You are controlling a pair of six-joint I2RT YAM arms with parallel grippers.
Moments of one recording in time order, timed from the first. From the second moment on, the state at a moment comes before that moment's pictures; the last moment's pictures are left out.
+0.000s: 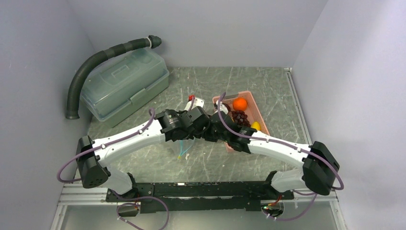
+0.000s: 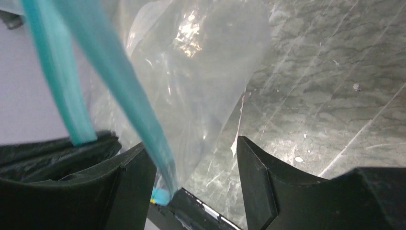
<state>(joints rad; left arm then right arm) -1.07 1.47 1.39 -1.02 -0.55 -0.60 0.93 1.29 0.81 -0.10 0.08 0.98</state>
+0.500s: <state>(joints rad) -1.07 1.33 1.35 -1.01 -0.56 -0.65 0.95 1.39 0.83 -0.11 0.18 1.02</state>
